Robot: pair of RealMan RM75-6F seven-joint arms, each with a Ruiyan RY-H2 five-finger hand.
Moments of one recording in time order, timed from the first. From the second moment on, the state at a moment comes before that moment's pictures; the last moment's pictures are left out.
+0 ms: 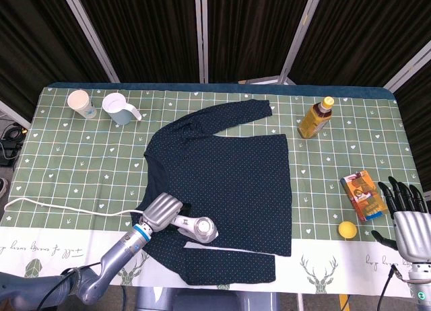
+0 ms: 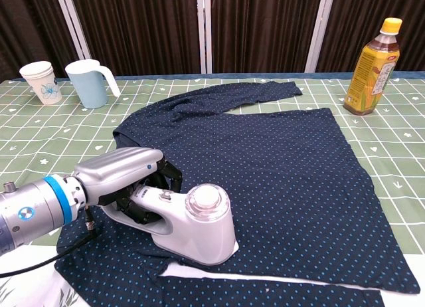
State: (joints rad) left arm -0.65 -1.72 -0.03 -1.41 1.43 0.96 0.14; right arm 0.06 -1.07 0.06 -1.63 -1.49 1.48 -0.09
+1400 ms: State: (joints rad) left arm -0.60 -1.63 -0.01 -1.27 1.47 1.00 -0.05; right arm 0.06 -1.07 0.06 -1.64 -1.49 1.48 -0.10
